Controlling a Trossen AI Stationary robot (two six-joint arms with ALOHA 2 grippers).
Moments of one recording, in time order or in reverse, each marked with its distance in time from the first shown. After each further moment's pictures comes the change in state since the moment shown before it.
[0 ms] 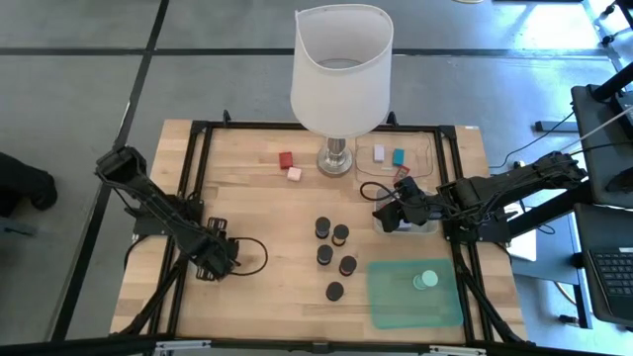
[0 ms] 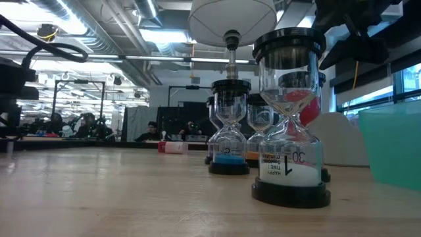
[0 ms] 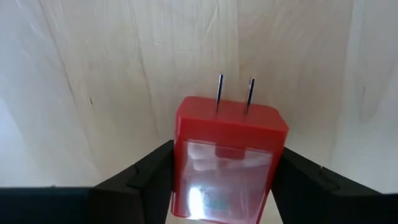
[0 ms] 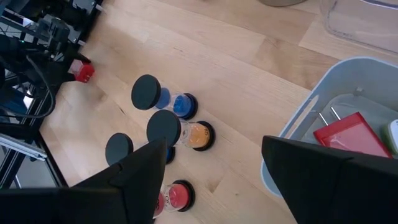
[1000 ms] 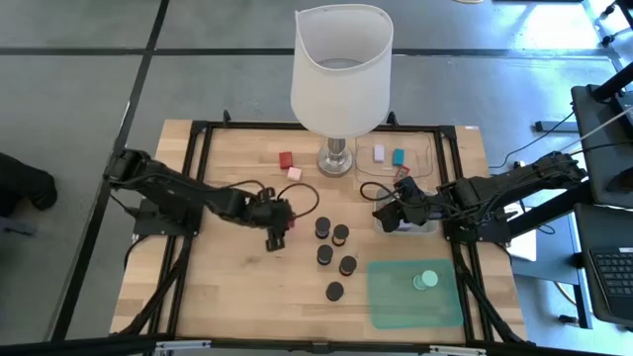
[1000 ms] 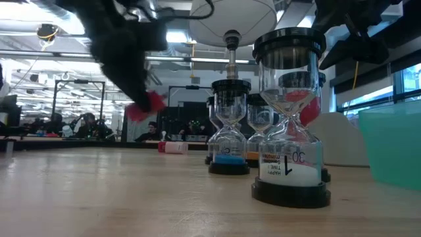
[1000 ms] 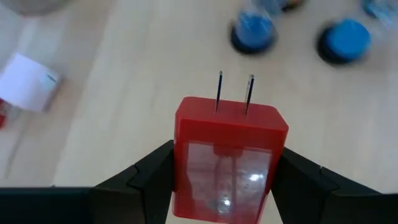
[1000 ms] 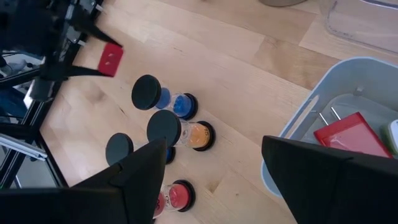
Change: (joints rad) left arm 0.538 0.076 0.265 0.375 -0.200 0.285; right arm 0.000 0.000 0.000 0.001 0.000 0.000
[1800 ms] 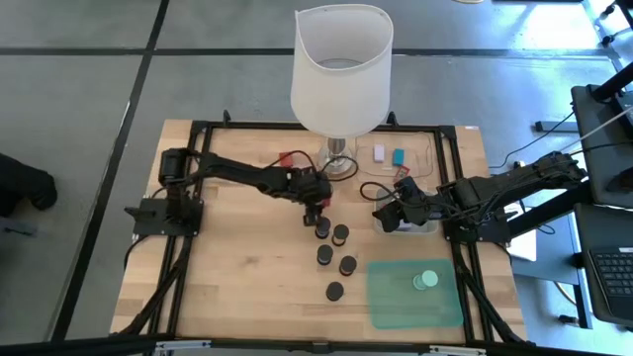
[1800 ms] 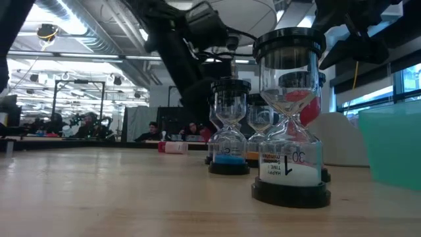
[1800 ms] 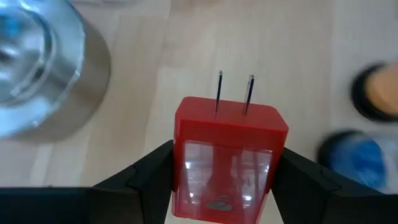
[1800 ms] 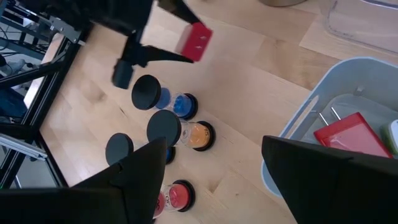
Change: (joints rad) left arm 0.296 0.410 0.326 0.164 0.158 0.372; right arm 0.000 0.000 0.000 0.000 0.000 0.000
